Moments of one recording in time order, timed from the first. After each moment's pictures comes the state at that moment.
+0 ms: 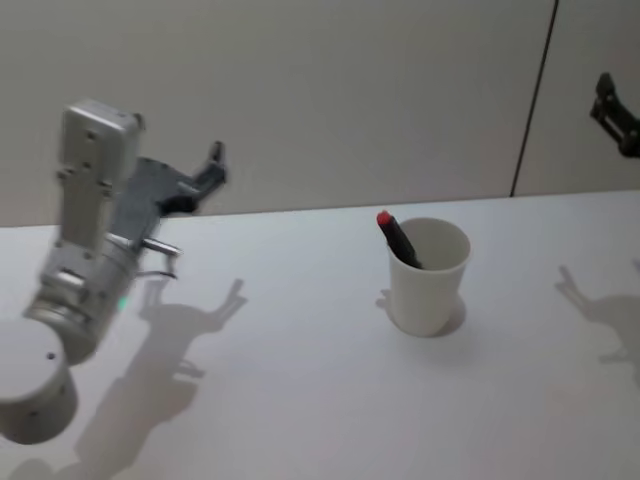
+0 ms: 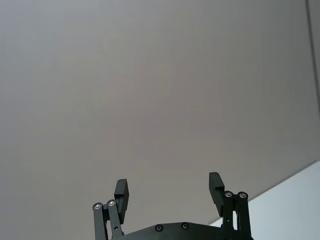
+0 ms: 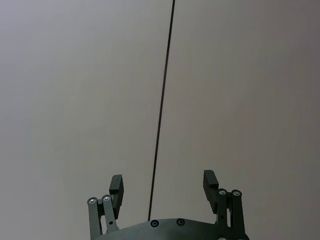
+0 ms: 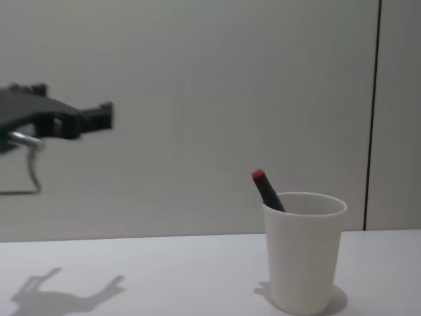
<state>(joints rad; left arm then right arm) -0.15 0.42 0.24 -1.75 -0.18 0.08 0.02 0.15 0.41 -0.19 -1.73 0.24 -0.11 -0.13</state>
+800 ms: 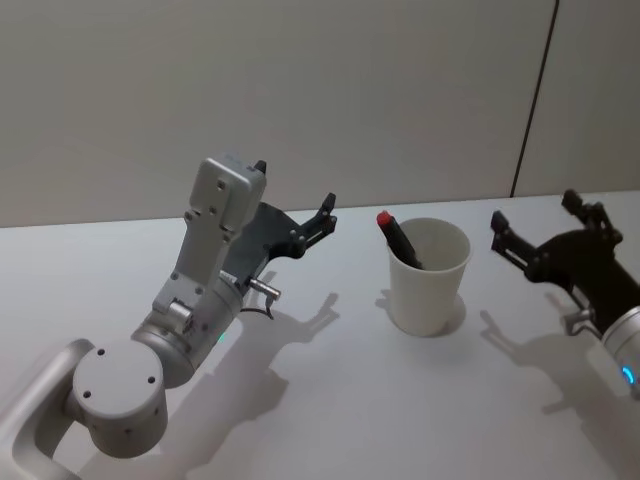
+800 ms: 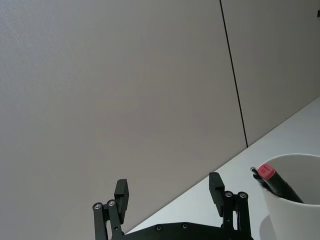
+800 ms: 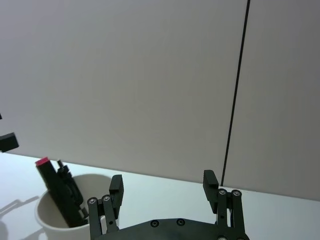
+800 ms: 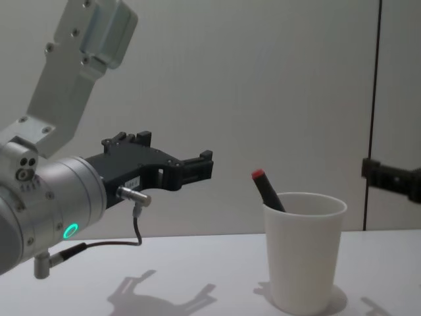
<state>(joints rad) -0.24 0.38 0.45 -1.63 -0.20 0.01 -0.01 -0.01 0.34 -0.22 -1.76 0.29 0.03 0.06</state>
